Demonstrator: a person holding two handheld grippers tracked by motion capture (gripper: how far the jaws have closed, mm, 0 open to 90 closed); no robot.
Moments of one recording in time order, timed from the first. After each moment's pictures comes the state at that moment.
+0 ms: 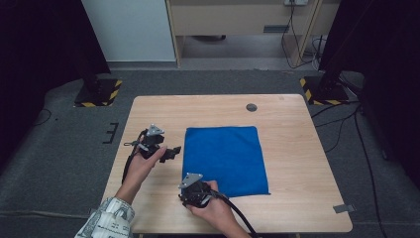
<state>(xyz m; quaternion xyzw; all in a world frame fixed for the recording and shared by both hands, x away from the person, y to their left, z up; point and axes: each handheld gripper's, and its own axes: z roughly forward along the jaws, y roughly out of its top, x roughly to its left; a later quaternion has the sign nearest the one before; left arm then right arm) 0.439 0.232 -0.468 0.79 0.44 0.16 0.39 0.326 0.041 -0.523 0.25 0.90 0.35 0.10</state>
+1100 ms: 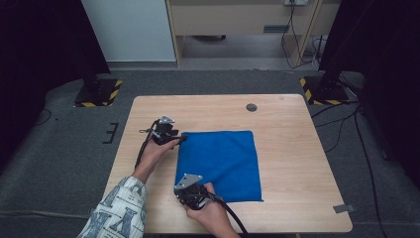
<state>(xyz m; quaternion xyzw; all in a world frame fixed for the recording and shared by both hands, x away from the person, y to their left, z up) 0.520 0.219 -0.517 0.80 0.45 0.12 0.39 0.314 0.049 -0.511 0.26 0.88 0.39 0.08</state>
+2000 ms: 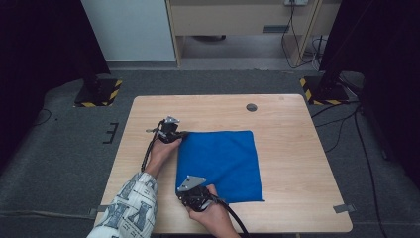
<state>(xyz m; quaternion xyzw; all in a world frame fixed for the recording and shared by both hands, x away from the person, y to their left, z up) 0.525 0.202 -0.520 0.79 0.44 0.14 0.40 0.310 0.041 -0.518 0.26 0.87 0.41 0.08</state>
